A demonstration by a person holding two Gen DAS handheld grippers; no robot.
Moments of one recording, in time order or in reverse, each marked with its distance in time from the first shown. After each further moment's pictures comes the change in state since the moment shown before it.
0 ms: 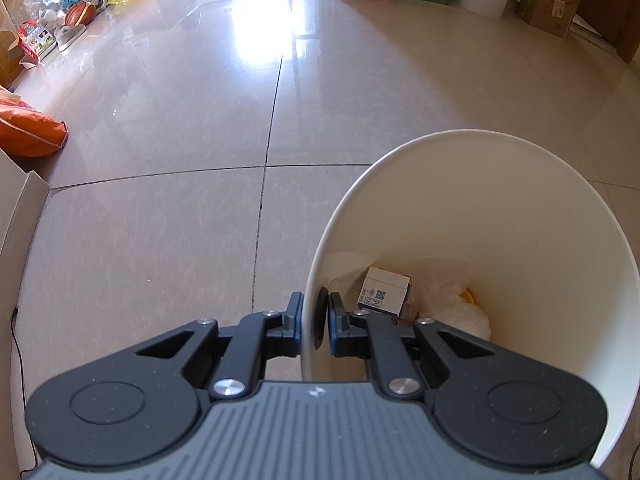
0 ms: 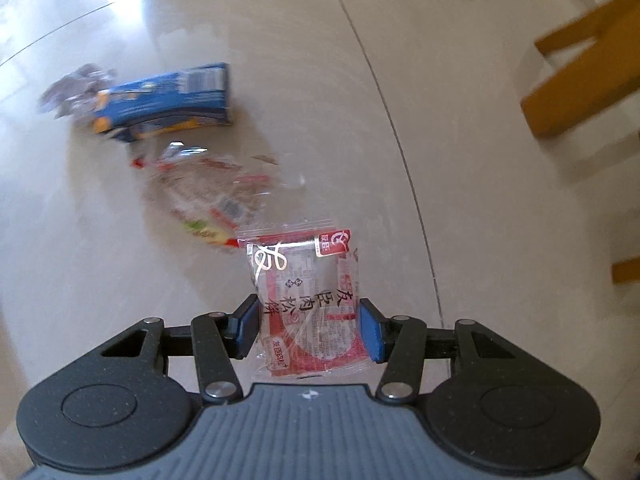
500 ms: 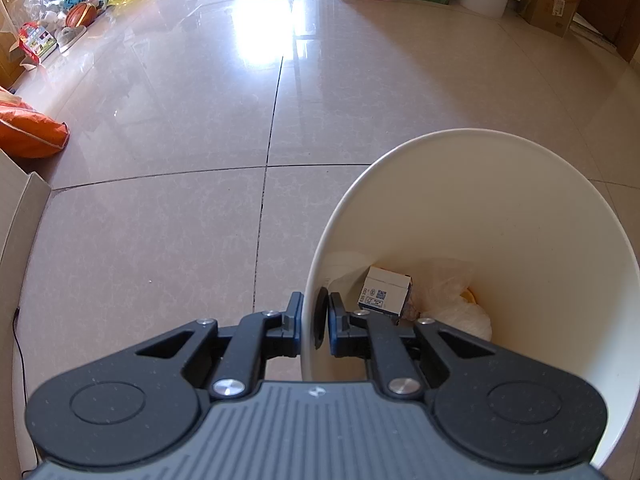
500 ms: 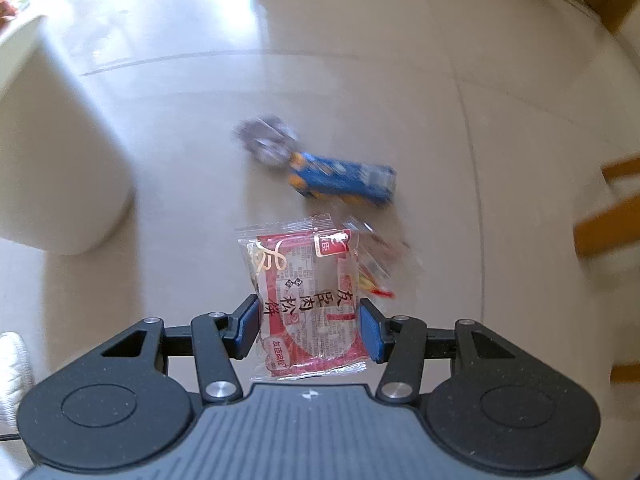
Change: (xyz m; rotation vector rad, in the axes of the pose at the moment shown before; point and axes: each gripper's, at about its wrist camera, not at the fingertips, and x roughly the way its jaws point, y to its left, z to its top) left arm 0.001 -0.002 0.001 0.003 0.000 0.005; right arm -0.127 0.074 0.006 -0.272 -0.122 0.181
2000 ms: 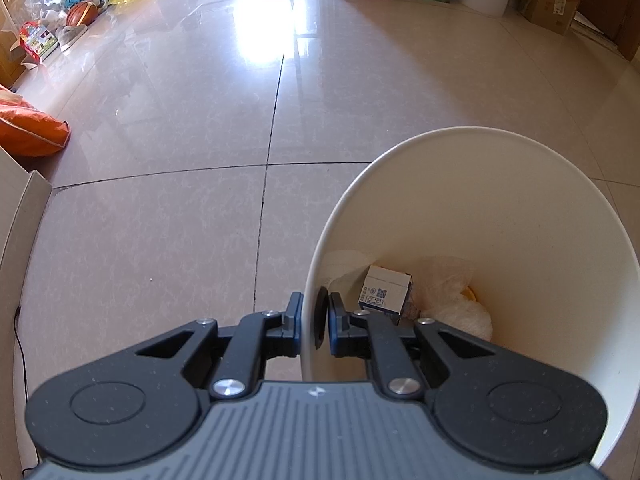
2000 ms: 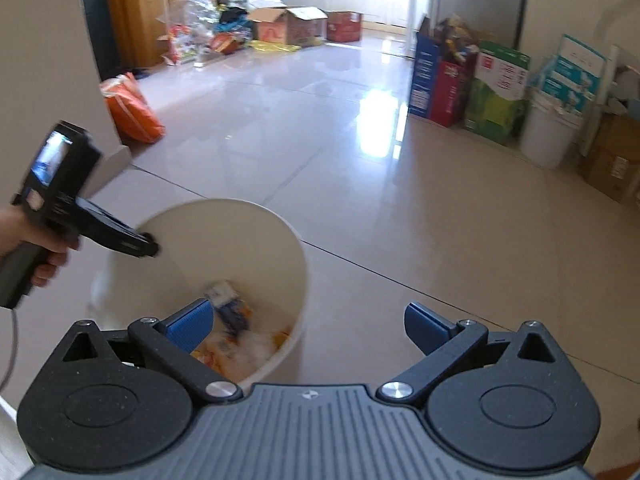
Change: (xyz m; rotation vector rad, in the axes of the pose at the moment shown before) left arm 0.001 -0.001 0.002 -0.001 0.006 0.004; right arm -0.117 0.157 0.111 -0.349 -0.433 0.191
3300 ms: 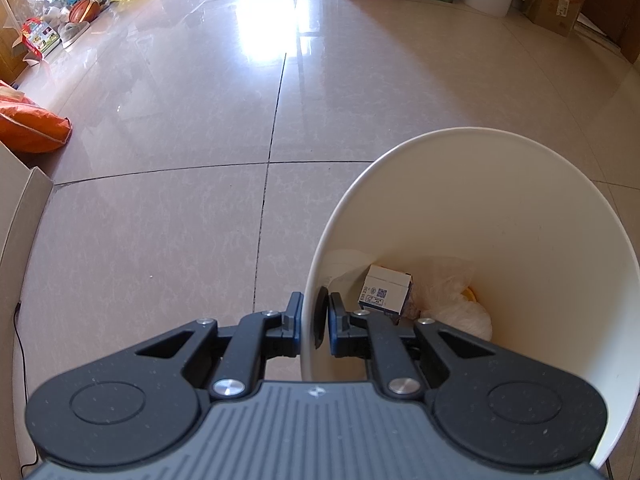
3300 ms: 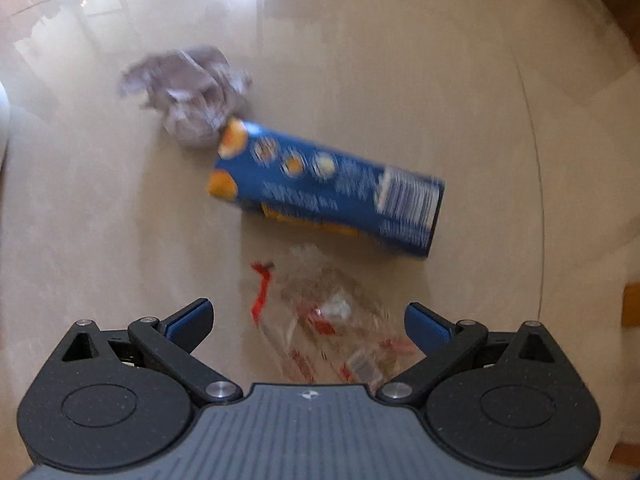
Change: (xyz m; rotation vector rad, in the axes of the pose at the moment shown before) left arm 0.001 0.001 0.000 -0.009 0.006 0.002; right arm 0.212 -0.176 -0.248 0.262 0.572 -0.249
